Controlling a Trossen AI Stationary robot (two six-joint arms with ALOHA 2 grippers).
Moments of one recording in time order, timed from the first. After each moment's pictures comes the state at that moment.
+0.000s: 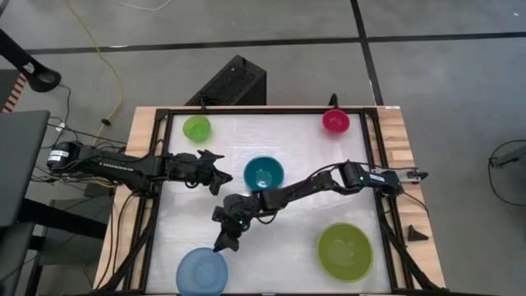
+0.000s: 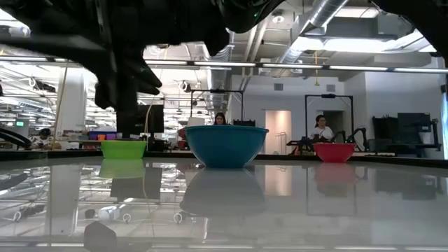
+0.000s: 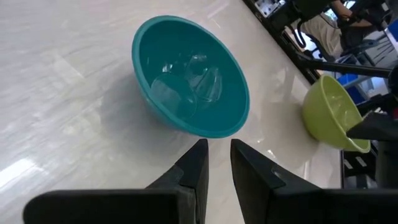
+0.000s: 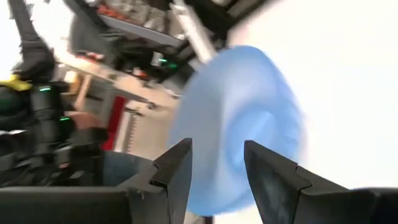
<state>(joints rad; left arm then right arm) 0.01 0.99 0.43 0.15 -0.10 -0.80 0.21 2.35 1.86 0.12 -0.52 0.81</state>
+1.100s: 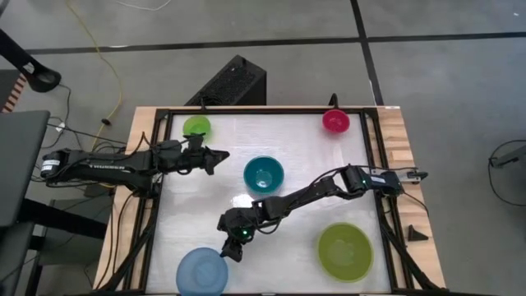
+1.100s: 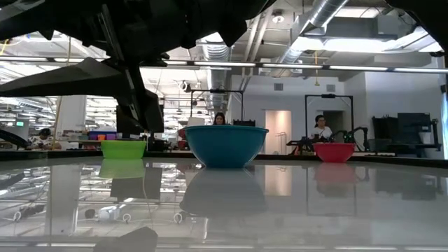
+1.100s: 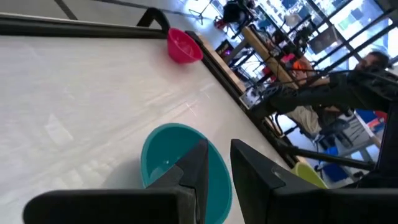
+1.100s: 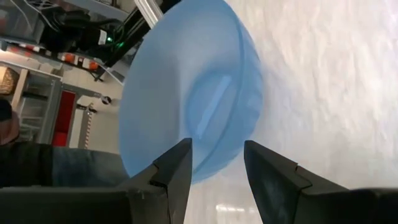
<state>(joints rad) 0.14 0.84 0.43 0.26 -0.20 -0.78 0.27 2.34 1.86 -0.05 -0.36 0.77</state>
